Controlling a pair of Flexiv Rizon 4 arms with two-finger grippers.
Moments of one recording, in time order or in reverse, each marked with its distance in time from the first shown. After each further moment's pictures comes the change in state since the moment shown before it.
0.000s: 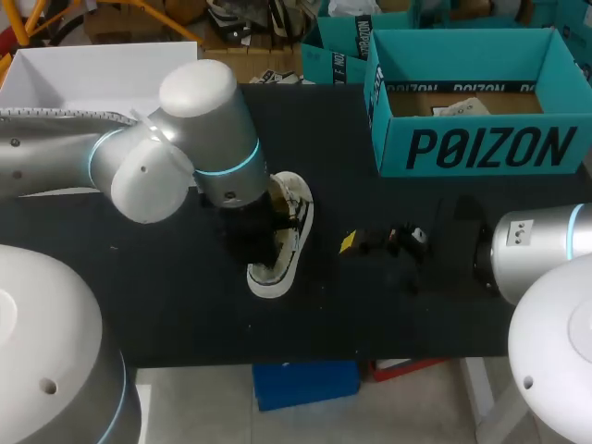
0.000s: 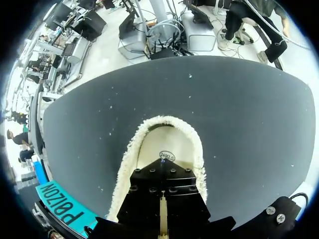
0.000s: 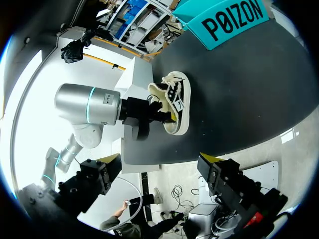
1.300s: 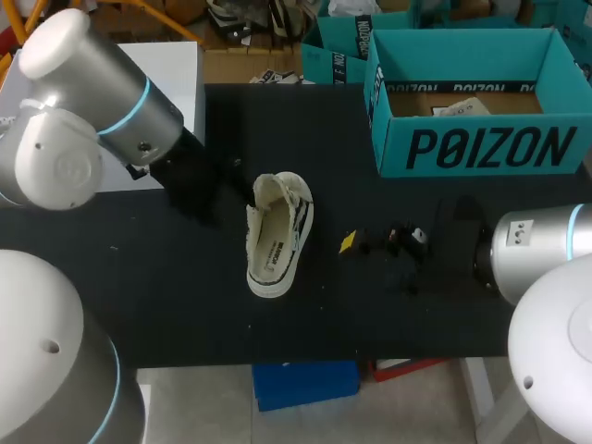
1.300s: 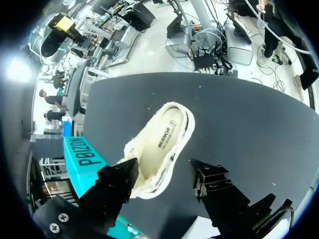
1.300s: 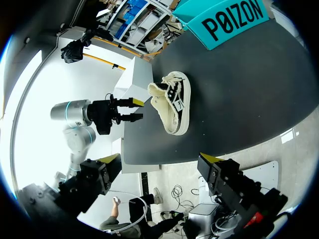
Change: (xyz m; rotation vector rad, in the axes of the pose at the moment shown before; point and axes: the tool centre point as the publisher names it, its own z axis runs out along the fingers) left arm 0.037 0.028 -0.113 -0.046 -0.341 -0.294; right arm 0.000 0.000 0.000 0.000 0.000 0.000
